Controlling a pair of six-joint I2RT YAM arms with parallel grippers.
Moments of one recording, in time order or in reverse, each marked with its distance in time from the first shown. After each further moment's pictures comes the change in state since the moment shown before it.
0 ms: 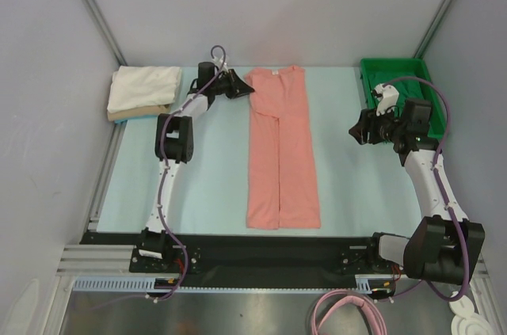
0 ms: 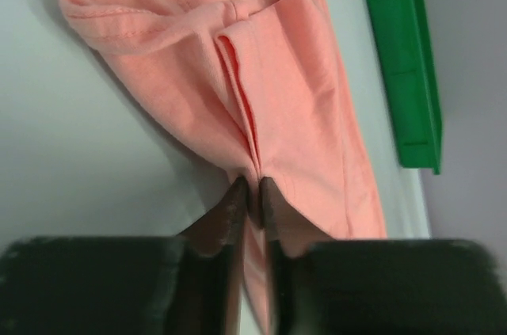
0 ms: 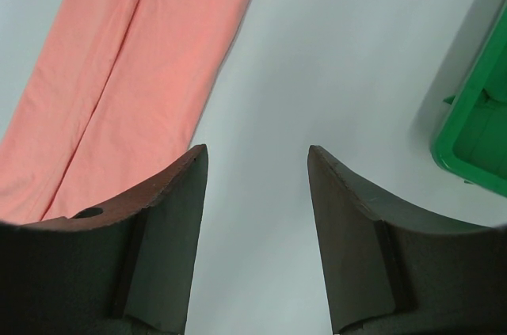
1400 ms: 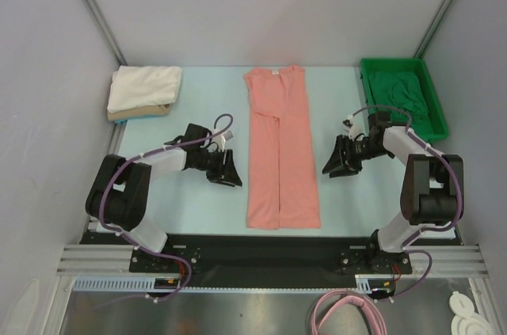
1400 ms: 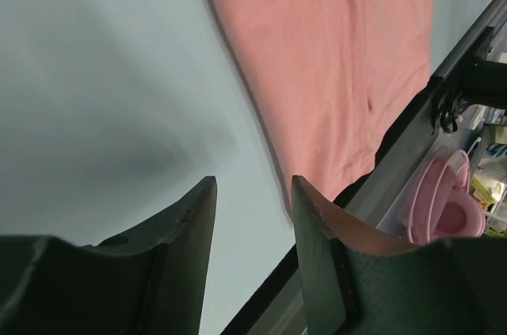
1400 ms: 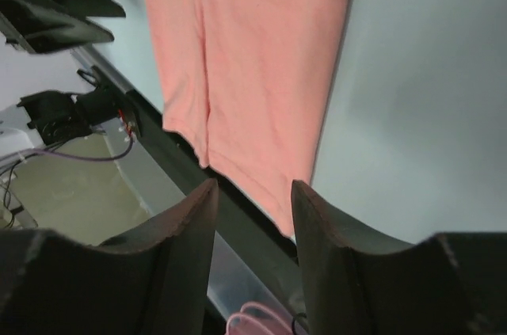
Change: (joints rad) left arm -0.140 -1.199 -1.526 -0.396 -0.071 0.476; right arm 0.113 0.415 0.087 -0.532 -0.257 0.181
